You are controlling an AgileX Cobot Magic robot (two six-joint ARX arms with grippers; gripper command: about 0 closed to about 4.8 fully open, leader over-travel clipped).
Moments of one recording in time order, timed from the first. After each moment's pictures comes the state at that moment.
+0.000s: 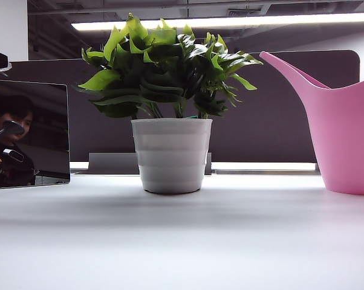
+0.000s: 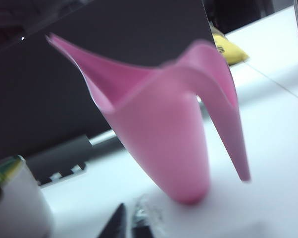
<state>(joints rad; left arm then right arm) -0.59 0.00 0.01 0.09 0.00 0.08 0.01 0.01 0.09 0.01 0.05 0.42</state>
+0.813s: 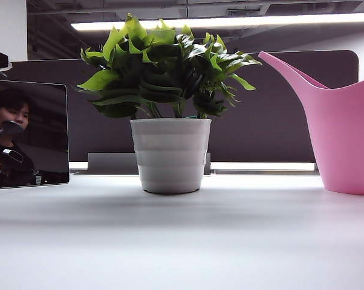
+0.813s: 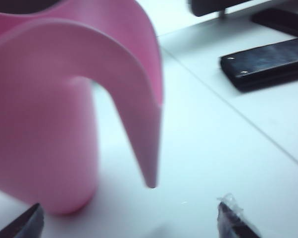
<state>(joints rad) -0.60 0.00 0.01 0.09 0.00 0.08 0.18 1.03 0.40 0.31 0.63 0.36</state>
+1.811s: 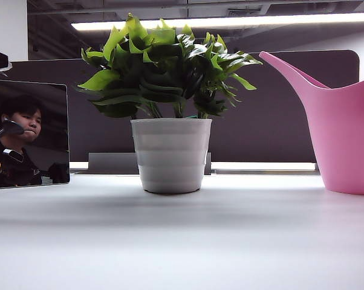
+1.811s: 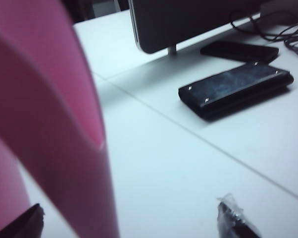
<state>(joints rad) -0.60 0.00 0.01 0.09 0.00 0.08 0.09 1.57 0.40 1.03 0.78 0.29</state>
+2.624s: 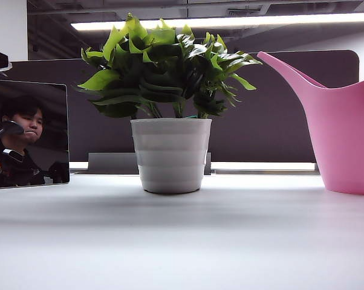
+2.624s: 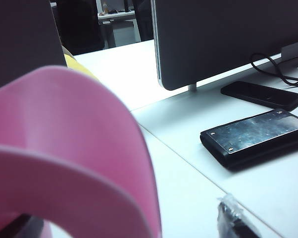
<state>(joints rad) -0.60 0.00 0.01 0.09 0.00 0.08 0.04 1.59 0.50 1.09 0.68 0.15</state>
